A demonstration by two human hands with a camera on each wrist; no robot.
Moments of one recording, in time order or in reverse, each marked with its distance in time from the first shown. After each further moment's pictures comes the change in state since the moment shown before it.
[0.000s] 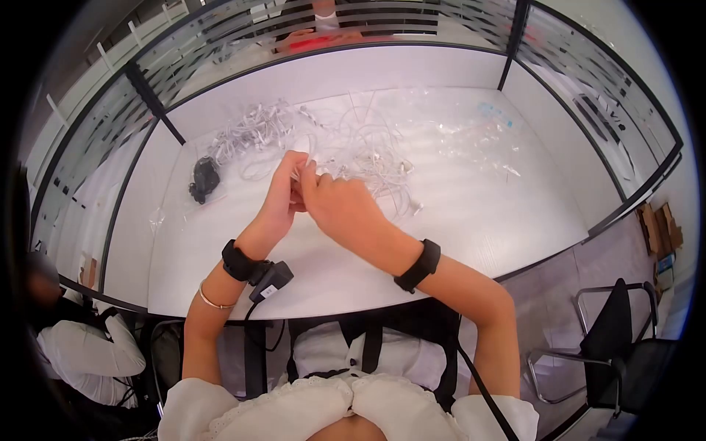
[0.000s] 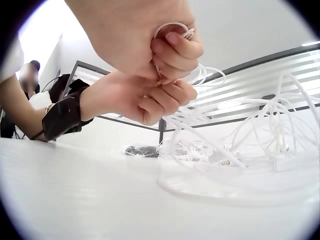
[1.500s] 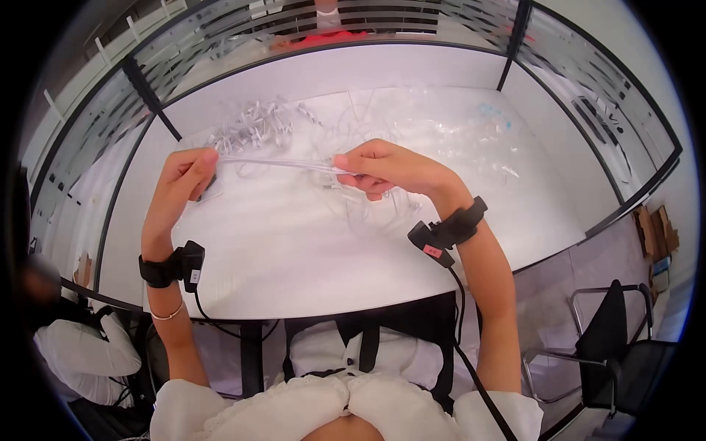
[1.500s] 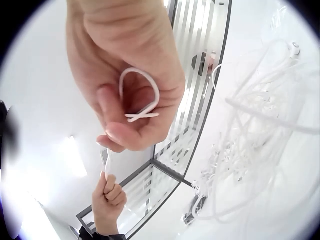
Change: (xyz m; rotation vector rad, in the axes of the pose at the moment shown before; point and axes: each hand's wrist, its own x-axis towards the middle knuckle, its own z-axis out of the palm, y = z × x) left_hand -0.061 0.083 -0.093 0.664 -0.149 0.535; right_hand 0.016 0.090 -0.036 1.586 -0.721 0.469
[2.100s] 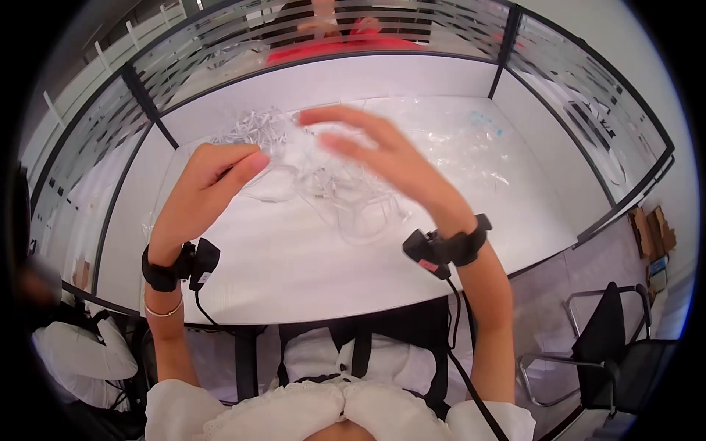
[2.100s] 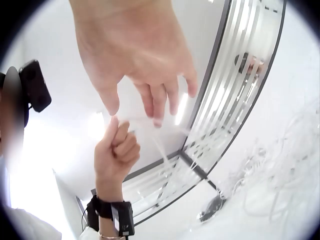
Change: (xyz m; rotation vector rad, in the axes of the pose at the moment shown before) left_hand 0.021 0.057 0.048 0.335 -0.050 0.262; right_hand -0.015 -0.041 0.025 -0.375 0.362 -0.570
